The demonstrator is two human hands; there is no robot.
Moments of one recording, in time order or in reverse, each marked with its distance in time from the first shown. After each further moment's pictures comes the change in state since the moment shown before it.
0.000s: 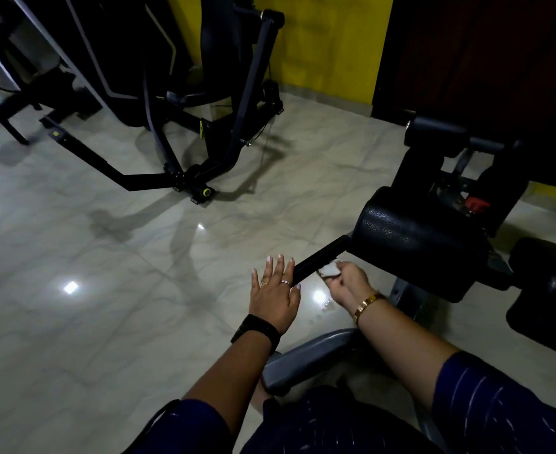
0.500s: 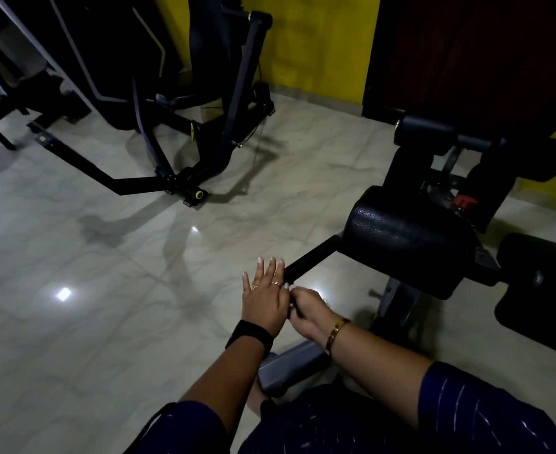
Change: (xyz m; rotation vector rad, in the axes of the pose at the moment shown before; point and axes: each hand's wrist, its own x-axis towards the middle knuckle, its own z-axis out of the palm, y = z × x) left_hand 0.001 0.001 0.002 -0.055 0.039 -0.003; right_hand -0.029 0.066 -0.006 -0.253 -0.174 0.157
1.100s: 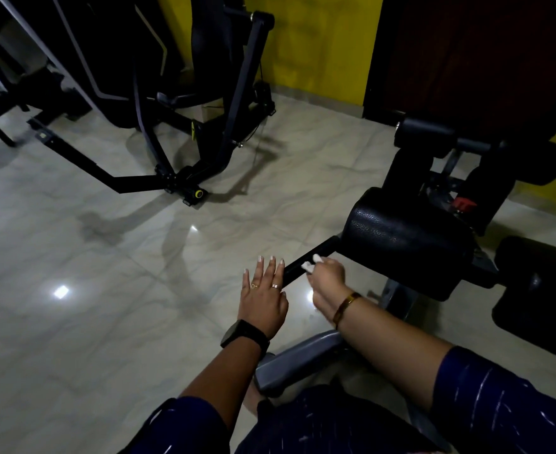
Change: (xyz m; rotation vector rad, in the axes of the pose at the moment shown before) left_hand -0.001 -0.006 0.006 0.173 0.077 0.103; right_hand 0.004 -0.053 0.006 -0.209 0.306 -0.298
